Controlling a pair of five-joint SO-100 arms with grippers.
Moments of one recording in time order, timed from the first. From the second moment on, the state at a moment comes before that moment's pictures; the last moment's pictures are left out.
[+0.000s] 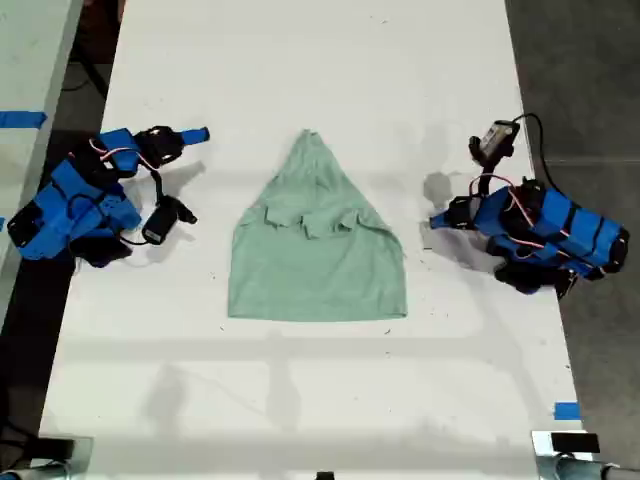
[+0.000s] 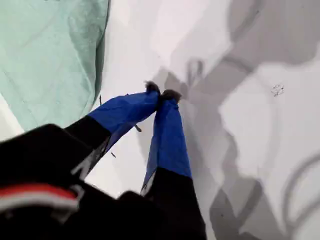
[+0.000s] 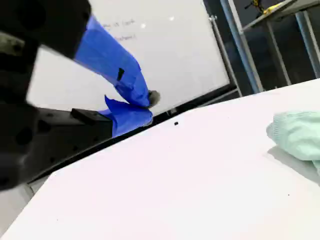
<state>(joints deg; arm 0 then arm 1) -49.7 205.8 185.9 43.9 37.5 28.2 200.5 174.7 80.8 -29.2</state>
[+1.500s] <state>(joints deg) -49.7 205.8 185.9 43.9 37.5 -5.5 108.2 127.3 61.3 0.5</state>
